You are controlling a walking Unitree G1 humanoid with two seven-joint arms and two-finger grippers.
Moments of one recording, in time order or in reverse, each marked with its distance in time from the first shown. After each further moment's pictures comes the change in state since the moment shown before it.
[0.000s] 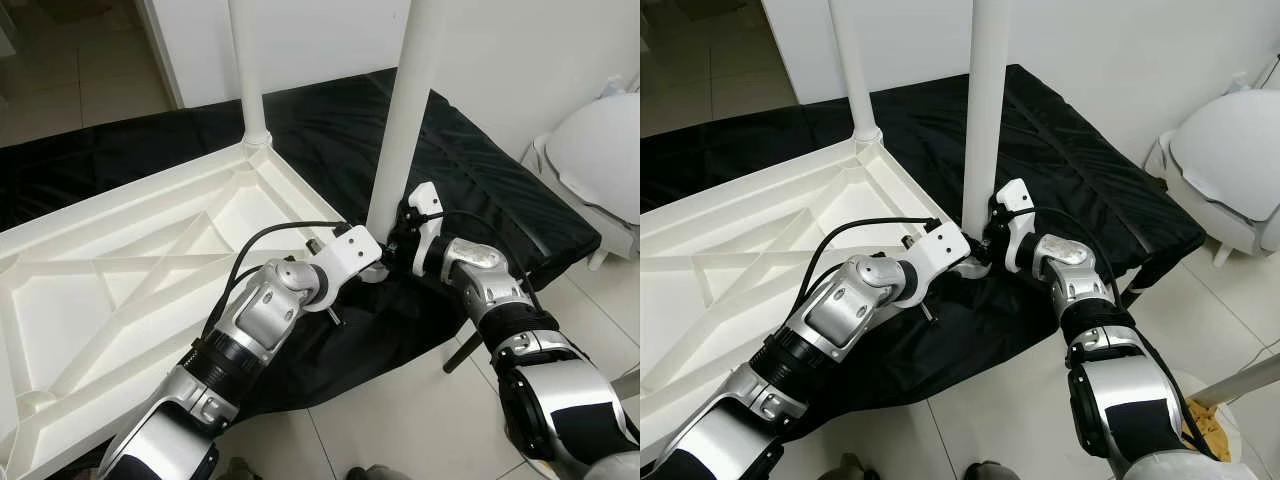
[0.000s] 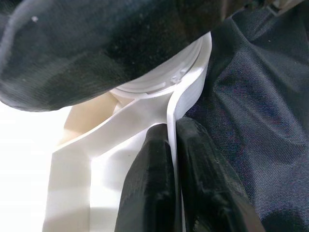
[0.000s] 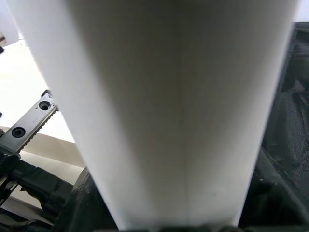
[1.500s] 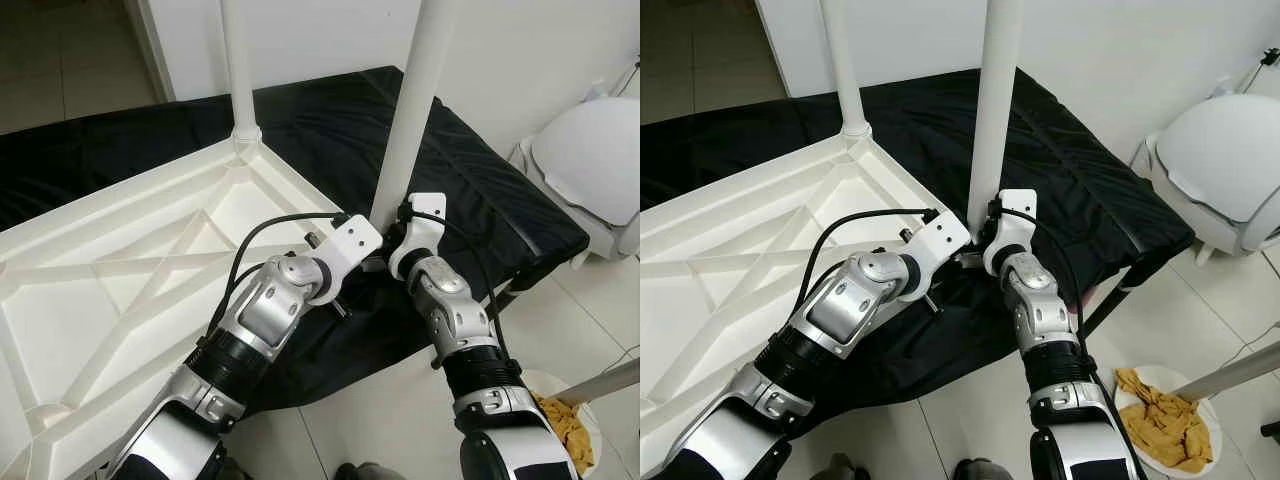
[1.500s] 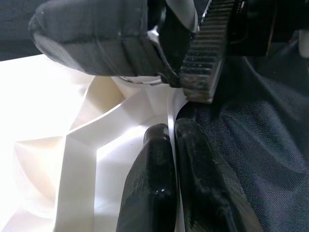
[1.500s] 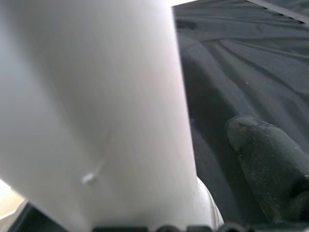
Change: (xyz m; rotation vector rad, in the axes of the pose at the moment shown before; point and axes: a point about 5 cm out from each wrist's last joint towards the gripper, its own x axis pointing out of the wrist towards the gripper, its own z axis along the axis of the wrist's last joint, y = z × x) left arm -0.001 0.002 0.008 -0.054 -0.032 0.064; right arm 0.004 0.019 0.000 0.185 -0.069 -0.660
